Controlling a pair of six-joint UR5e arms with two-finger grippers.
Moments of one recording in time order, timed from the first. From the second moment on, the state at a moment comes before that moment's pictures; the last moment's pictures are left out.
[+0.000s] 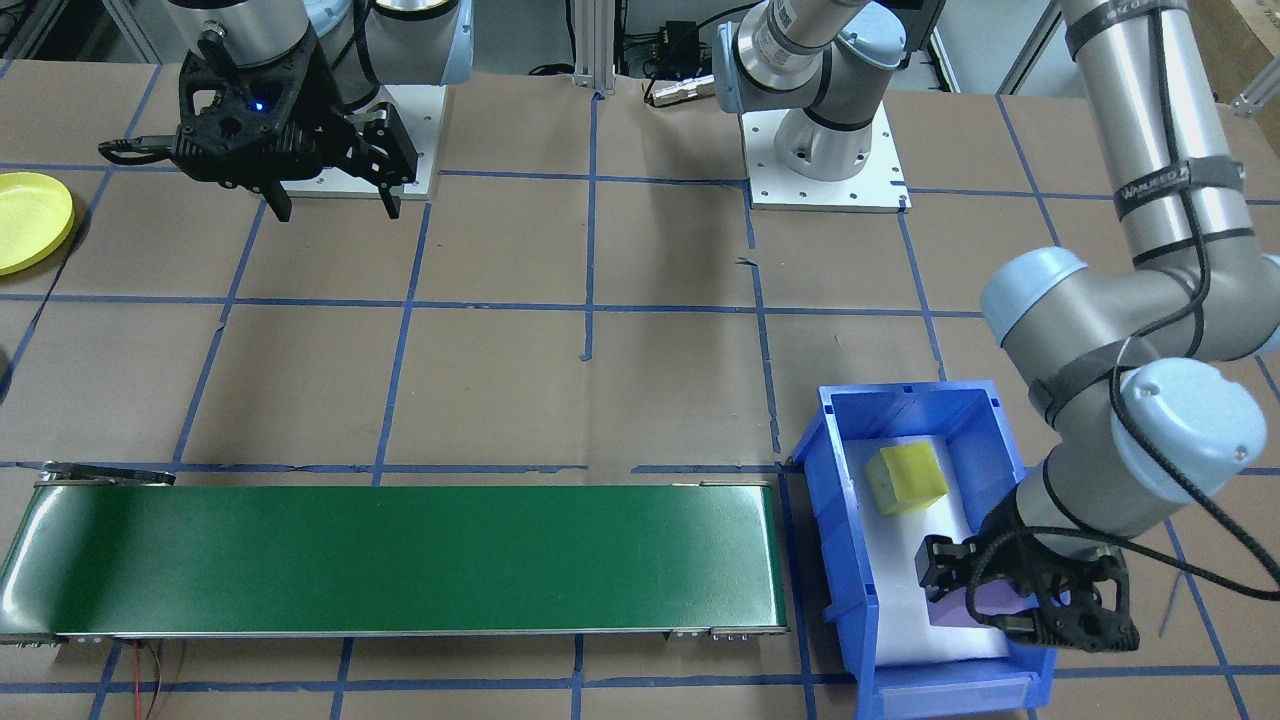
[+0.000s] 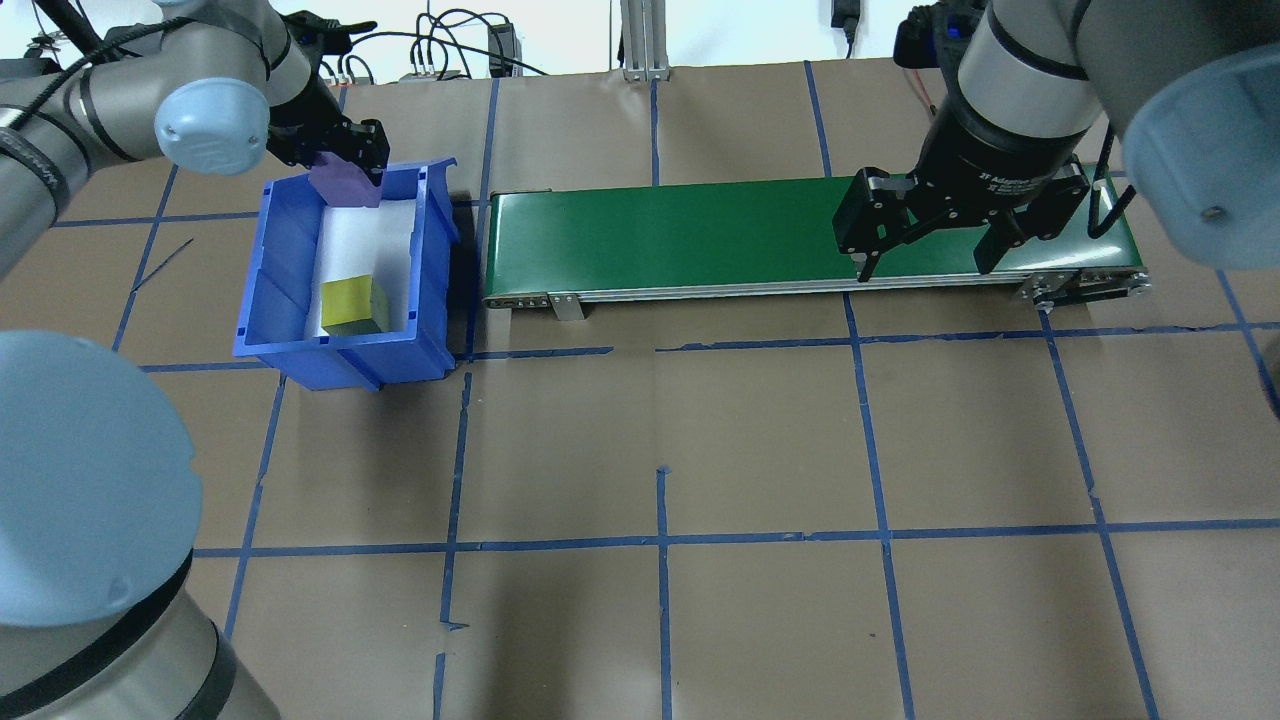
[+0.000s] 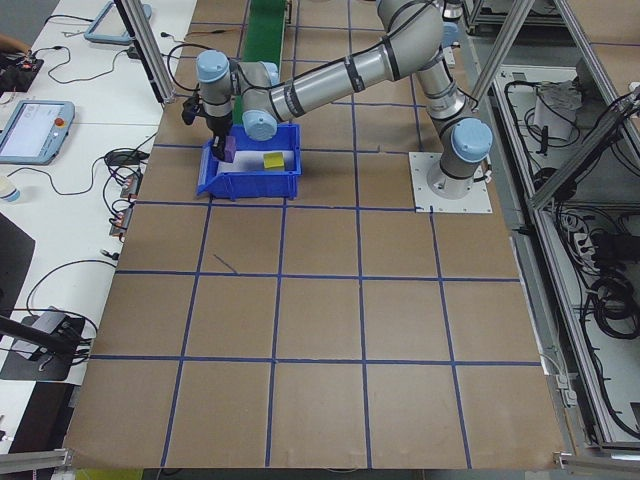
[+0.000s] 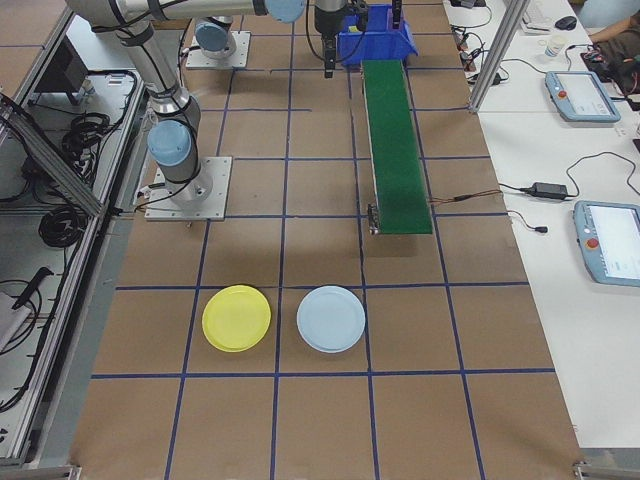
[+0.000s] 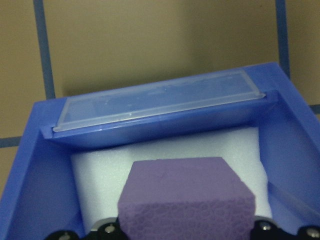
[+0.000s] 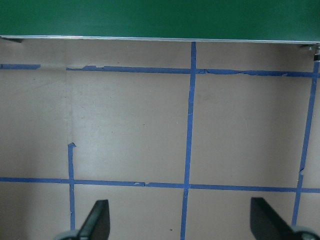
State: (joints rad) left arm -1.40 -2.09 -1.37 -1.13 1.55 0.26; right arm 1.63 -1.64 1.62 -1.54 -1.54 0.01
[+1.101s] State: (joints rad) left arm -1.73 -2.11 -1.45 -1.10 1.56 0.04; right arm 1.61 -1.64 1.62 -1.54 -1.55 0.01
